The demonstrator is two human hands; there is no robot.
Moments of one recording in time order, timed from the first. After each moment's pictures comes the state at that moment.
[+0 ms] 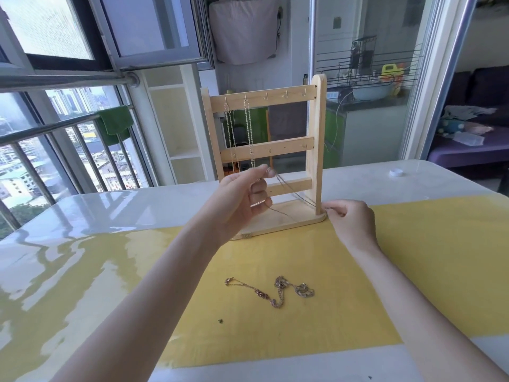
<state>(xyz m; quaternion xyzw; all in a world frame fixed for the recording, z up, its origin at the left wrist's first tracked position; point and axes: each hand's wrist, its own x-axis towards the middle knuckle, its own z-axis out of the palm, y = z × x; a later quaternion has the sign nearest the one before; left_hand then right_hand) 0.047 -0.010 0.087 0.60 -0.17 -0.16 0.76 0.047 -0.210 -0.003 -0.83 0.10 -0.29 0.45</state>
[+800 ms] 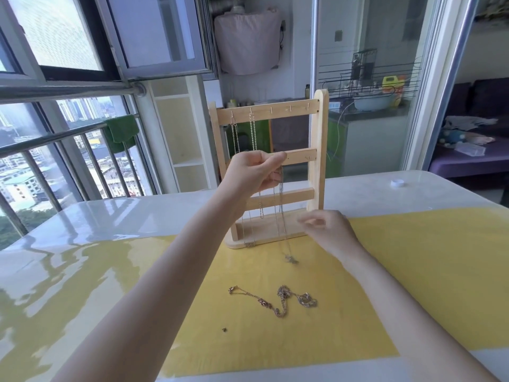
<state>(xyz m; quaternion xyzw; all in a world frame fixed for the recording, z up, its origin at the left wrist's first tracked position) 0.065 -0.030 0.119 0.75 -0.16 0.04 0.64 0.043 -0.185 0.015 -0.86 0.02 -0.12 0.50</state>
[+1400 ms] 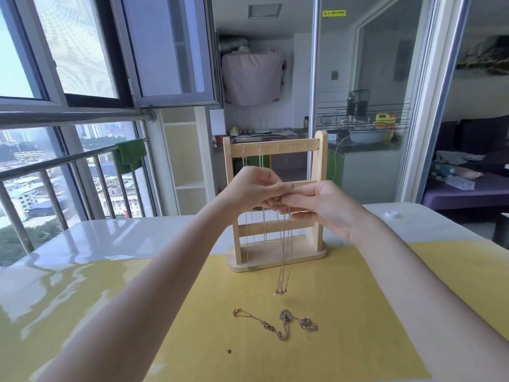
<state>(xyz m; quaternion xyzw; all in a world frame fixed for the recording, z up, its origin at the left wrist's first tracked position) 0.056 -0.010 0.155 0.83 -0.27 0.03 0.49 0.024 -0.167 0.126 -0.76 -0.13 -0.05 0.64</state>
